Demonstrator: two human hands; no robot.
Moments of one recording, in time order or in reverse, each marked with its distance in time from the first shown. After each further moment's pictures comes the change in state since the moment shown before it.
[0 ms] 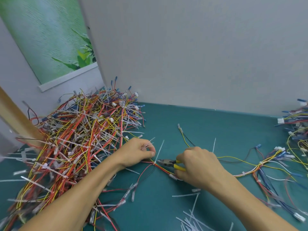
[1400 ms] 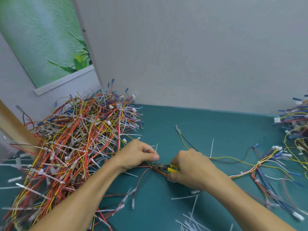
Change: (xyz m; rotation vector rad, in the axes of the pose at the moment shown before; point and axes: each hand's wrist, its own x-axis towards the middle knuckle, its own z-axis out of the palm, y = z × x) left_hand 0.007 0.000 0.006 -0.148 -0.078 0.012; right_hand 0.004 -0.010 -0.009 0.143 -0.137 0.055
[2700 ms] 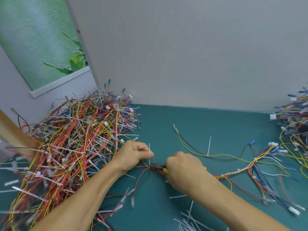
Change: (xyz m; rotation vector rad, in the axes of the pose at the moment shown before) left_hand -0.005 0.000 0.008 -0.086 0.181 -0.003; right_hand 0.000 -0.017 0.013 -0.169 0.005 -0.056
